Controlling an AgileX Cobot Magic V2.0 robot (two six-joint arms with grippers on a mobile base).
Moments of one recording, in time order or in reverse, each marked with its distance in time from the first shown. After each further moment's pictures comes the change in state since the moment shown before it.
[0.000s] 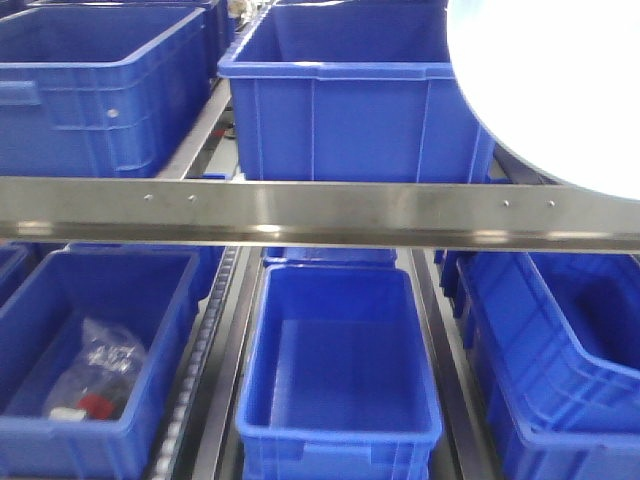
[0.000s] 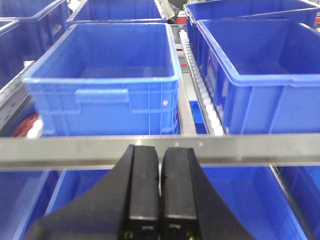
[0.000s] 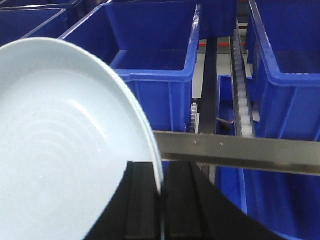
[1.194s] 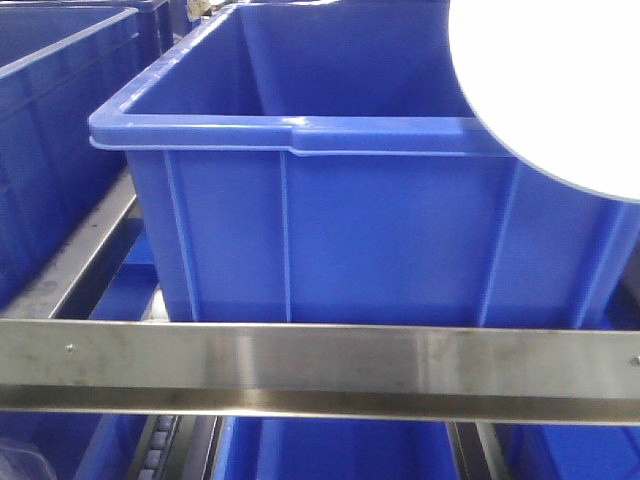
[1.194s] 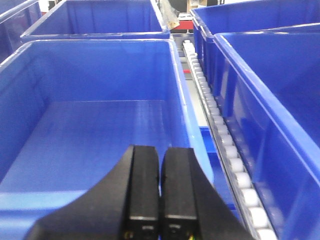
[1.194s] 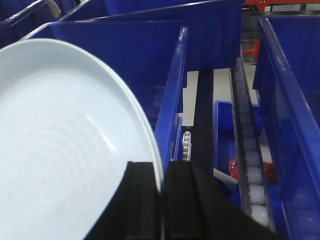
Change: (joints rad) left arm 0.000 0.000 0.000 0.000 0.000 0.000; right arm 0.000 0.000 0.000 0.000 0.000 0.000
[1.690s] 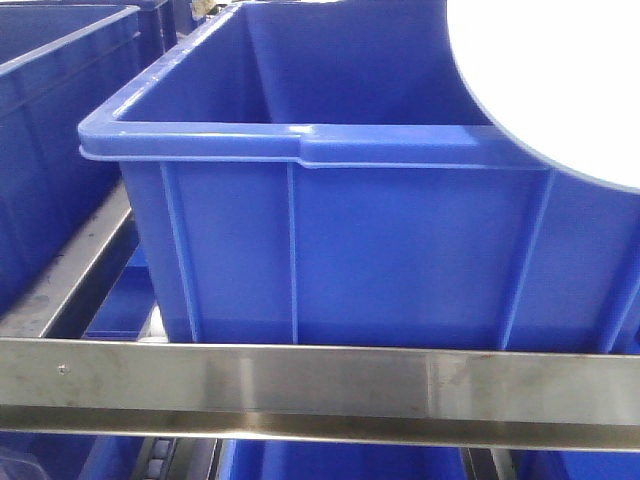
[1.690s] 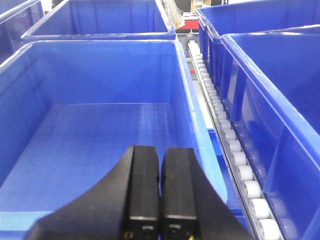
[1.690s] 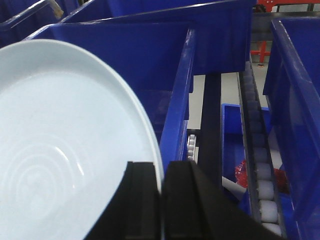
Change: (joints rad) left arm 0.000 0.000 0.000 0.000 0.000 0.000; right arm 0.000 0.000 0.000 0.000 -0.002 0.000
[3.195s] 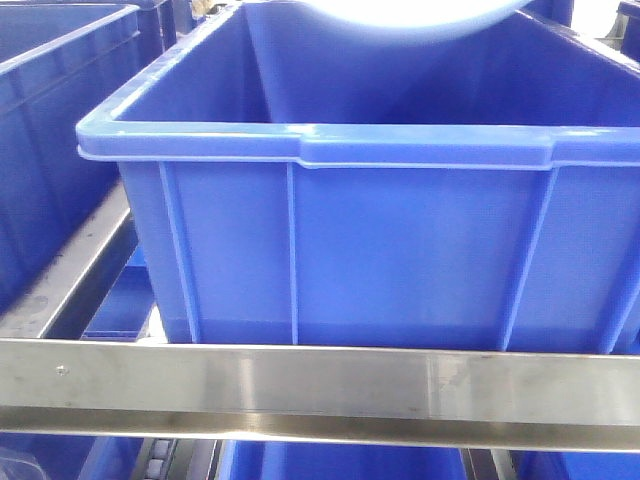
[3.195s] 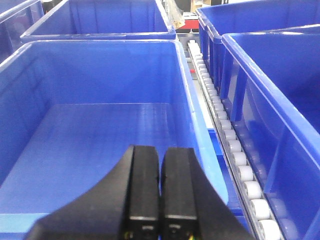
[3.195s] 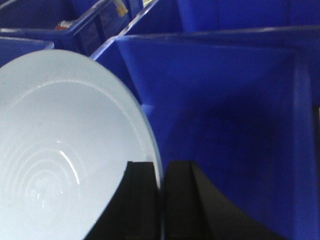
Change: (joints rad) left arm 0.000 0.000 0.000 0.000 0.000 0.000; right arm 0.214 0.641 -0.545 0.010 0.004 0.002
